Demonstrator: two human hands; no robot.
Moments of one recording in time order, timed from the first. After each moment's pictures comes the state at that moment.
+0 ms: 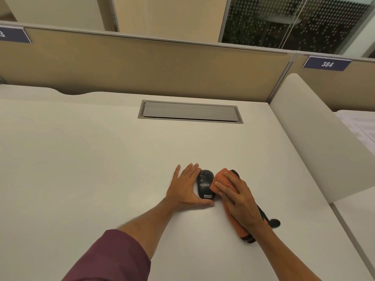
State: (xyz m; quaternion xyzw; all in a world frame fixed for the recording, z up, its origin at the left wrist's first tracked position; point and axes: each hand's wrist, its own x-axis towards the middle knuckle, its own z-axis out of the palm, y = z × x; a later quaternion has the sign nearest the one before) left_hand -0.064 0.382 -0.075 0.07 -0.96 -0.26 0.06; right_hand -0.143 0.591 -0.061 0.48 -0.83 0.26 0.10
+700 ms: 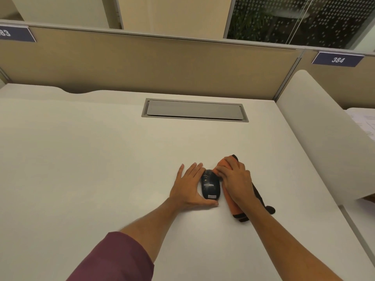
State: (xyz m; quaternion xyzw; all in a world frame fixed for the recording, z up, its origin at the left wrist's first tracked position) left_hand -0.065 0.379 -0.079 0.06 -0.97 -0.24 0.05; right_hand -0.167 0.535 -0.027 0.32 -0.94 0.15 -0.03
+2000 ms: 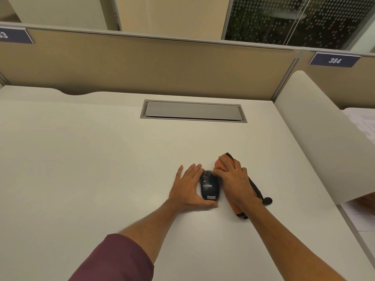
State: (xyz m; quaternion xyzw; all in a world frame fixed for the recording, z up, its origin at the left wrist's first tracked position) left_hand -0.064 0.380 -0.075 0.06 -0.96 -0.25 0.05; right_hand -0.161 0.534 -0.012 0.35 -0.92 0.15 -0.07
